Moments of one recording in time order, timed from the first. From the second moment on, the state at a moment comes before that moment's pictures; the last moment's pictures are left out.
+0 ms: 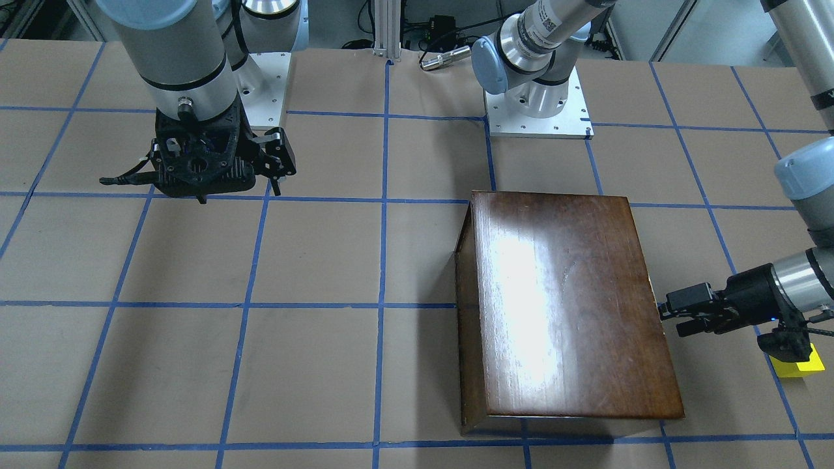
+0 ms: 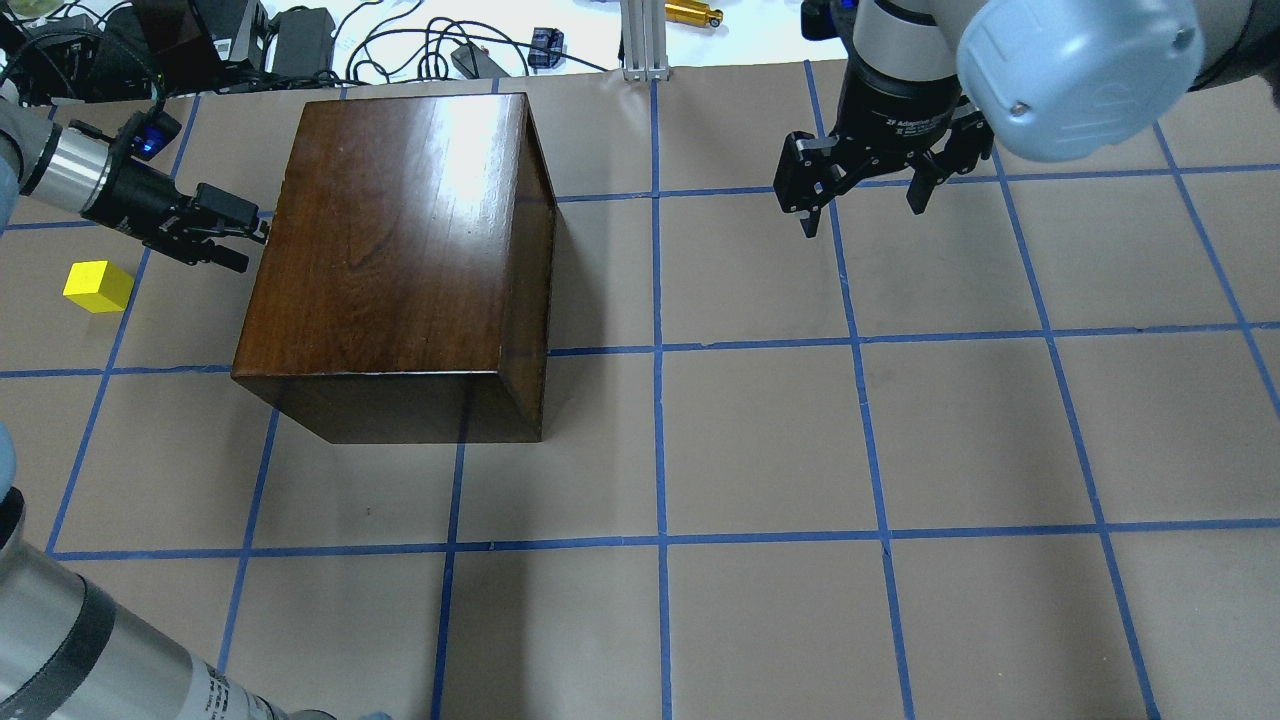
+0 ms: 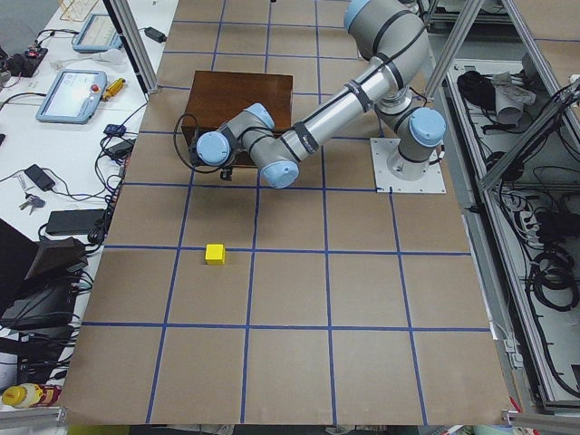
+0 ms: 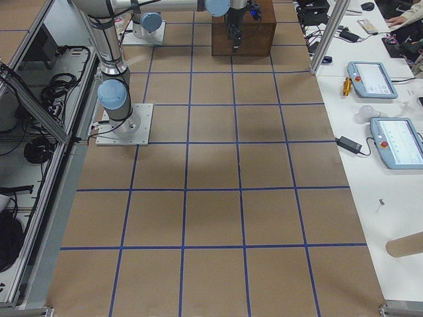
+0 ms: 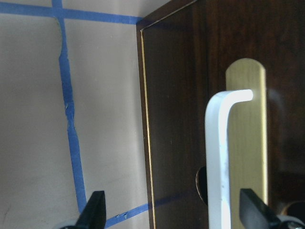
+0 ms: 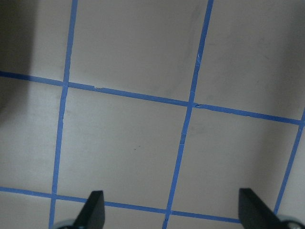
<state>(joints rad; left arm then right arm) -1.03 -2.07 -1.50 -1.46 1.07 0.69 1.70 -1.45 1.48 -1.58 -1.60 -0.05</state>
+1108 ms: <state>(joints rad) -0.94 -2.07 -1.50 -1.47 1.13 0.70 1.70 -1.45 1.48 -1.58 -1.60 -0.05</state>
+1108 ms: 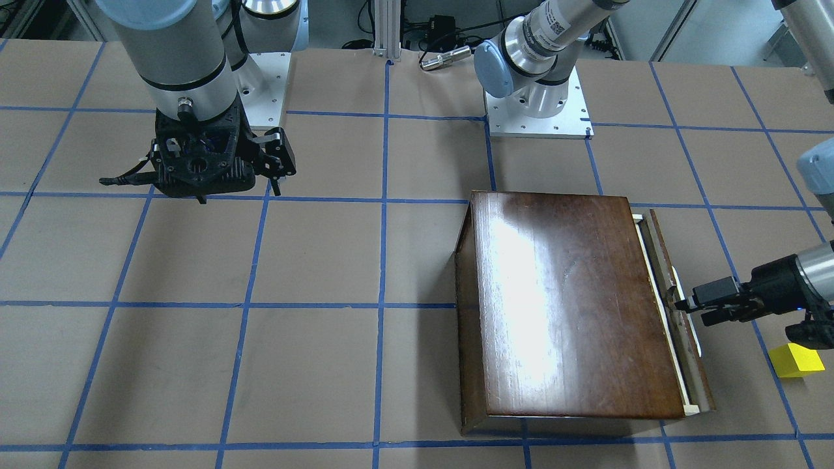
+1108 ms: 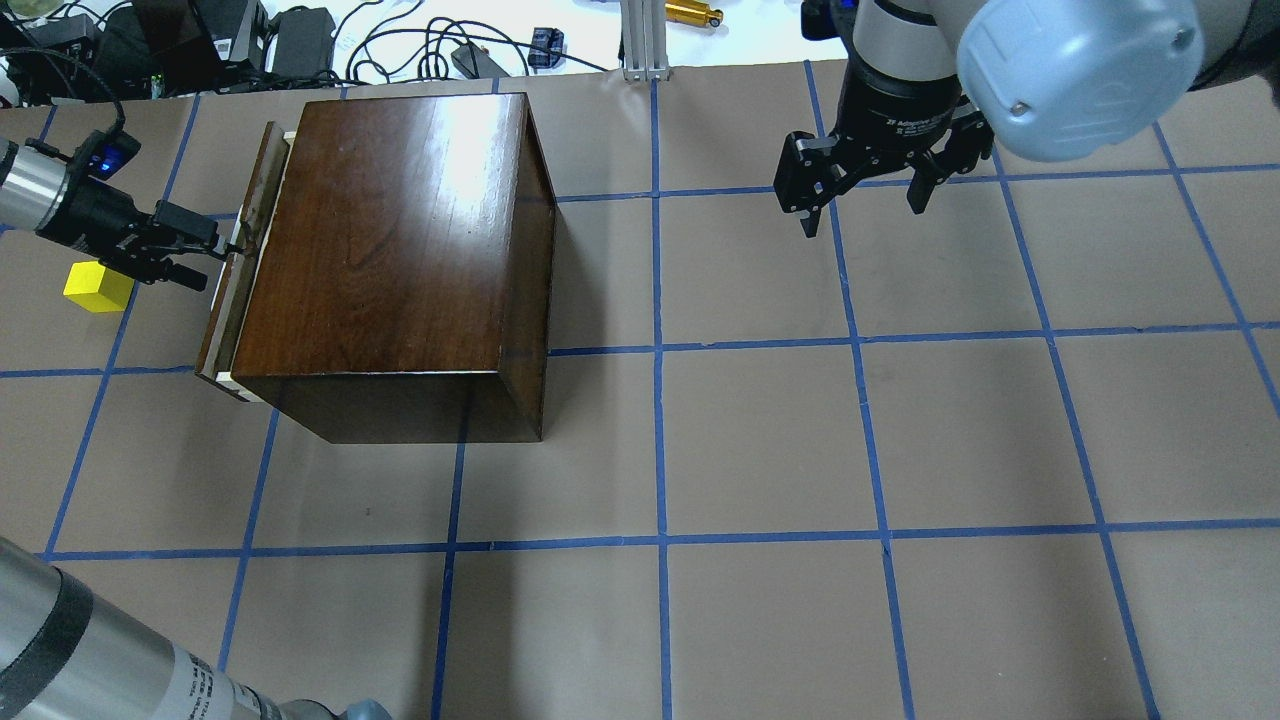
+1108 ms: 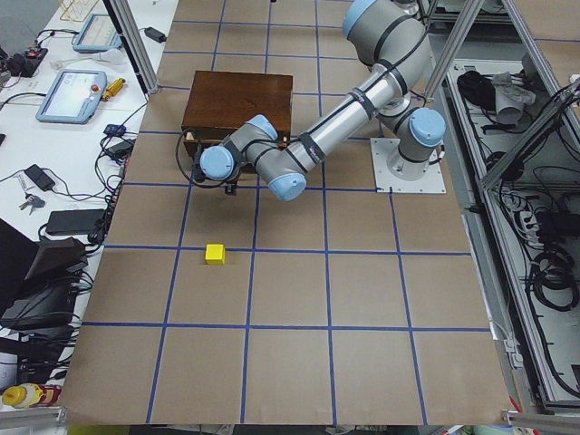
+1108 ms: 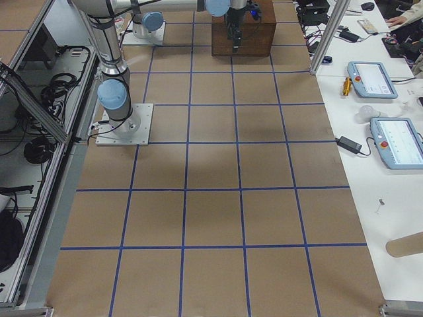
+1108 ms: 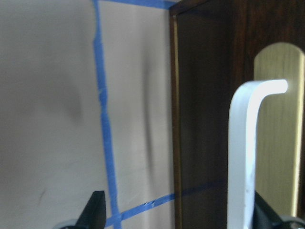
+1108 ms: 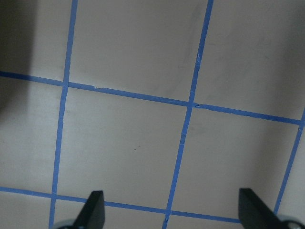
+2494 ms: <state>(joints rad) -0.84 -2.04 -1.46 -1.47 1.22 0.74 1.70 -1.45 1.48 -1.58 -1.60 -0.05</state>
